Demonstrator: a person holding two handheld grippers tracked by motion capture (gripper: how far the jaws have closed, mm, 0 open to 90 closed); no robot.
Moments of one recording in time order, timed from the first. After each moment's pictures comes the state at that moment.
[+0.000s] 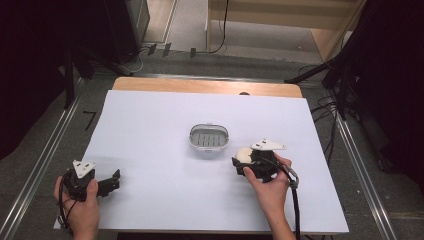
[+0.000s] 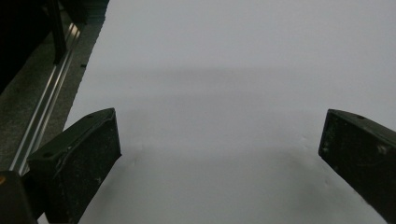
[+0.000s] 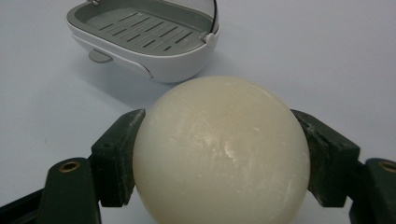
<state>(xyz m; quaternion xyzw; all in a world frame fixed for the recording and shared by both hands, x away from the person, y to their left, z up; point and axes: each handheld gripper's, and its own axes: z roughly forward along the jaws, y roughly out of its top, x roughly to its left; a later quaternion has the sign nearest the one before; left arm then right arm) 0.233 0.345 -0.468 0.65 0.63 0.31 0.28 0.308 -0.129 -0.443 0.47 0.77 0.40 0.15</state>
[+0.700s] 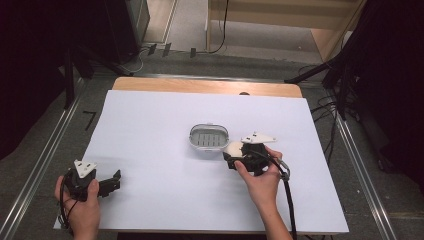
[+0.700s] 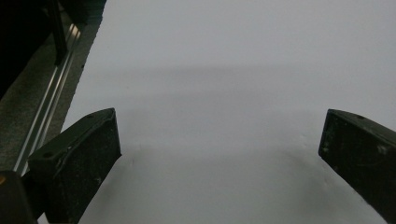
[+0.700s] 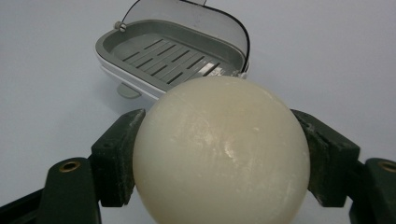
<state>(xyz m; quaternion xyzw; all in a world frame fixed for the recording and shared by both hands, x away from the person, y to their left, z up) 0.233 0.344 -0.469 0.66 0.63 0.31 0.27 0.321 -0.106 -0.432 0.45 0.78 0.41 0.15</state>
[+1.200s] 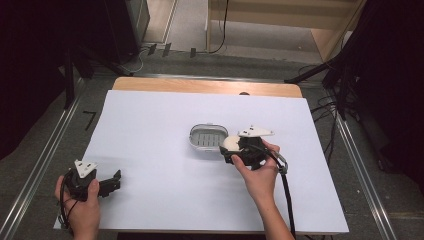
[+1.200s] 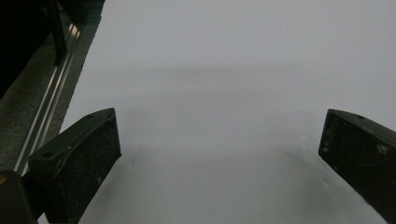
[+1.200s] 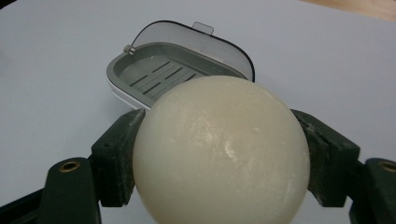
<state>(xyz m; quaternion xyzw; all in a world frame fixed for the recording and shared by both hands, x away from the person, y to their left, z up) 0.234 0.343 -0.468 0.66 0.63 0.31 0.27 0.330 -0.097 -0.416 0.44 0.78 0.42 0.15</state>
